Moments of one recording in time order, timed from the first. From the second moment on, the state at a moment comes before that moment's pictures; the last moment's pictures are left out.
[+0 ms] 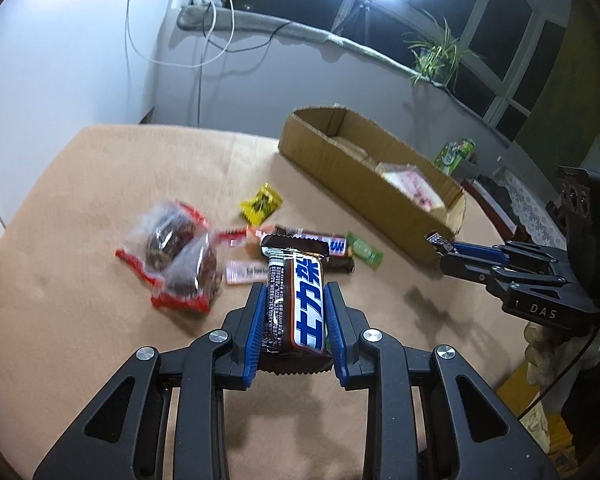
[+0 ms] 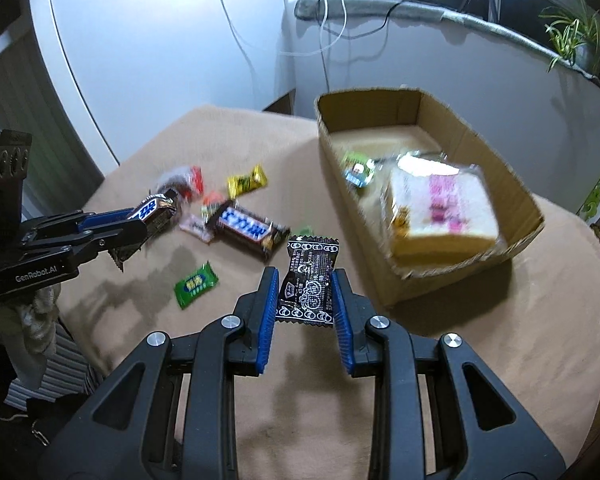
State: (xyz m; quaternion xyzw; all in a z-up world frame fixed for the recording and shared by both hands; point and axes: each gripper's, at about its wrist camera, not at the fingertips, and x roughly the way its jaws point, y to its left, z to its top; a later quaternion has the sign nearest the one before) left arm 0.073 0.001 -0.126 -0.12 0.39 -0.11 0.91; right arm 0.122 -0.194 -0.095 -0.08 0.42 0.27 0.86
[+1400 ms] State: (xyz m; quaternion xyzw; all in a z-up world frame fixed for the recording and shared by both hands) left arm 0.262 -0.061 -0.101 -0.10 0.39 -0.15 0.90; right arm 0.327 -0.216 -0.084 -0.03 0.44 0.22 0.87
